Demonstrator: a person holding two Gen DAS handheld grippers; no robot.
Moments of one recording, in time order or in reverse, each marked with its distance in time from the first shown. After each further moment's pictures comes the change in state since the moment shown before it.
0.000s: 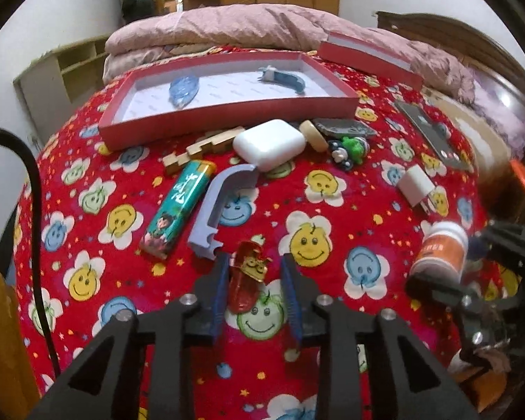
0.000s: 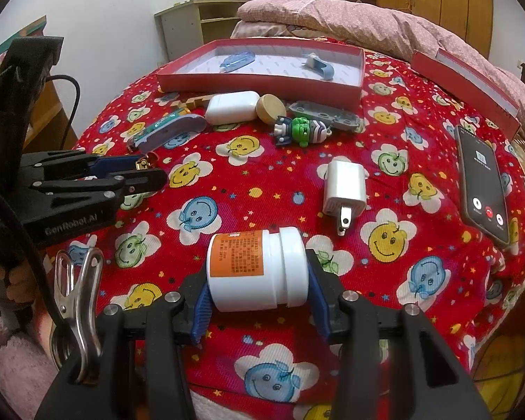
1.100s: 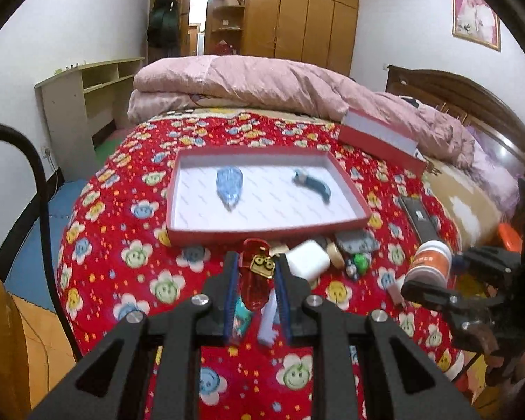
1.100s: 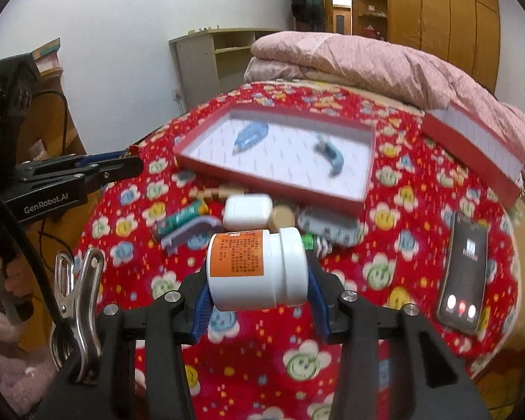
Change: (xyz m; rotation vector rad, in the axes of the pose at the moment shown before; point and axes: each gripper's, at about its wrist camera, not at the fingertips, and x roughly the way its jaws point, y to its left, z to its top) left arm -0.073 0.065 0.076 -0.124 -0.175 -0.020; right arm -0.039 0.004 0.090 -0.037 -0.107 0.039
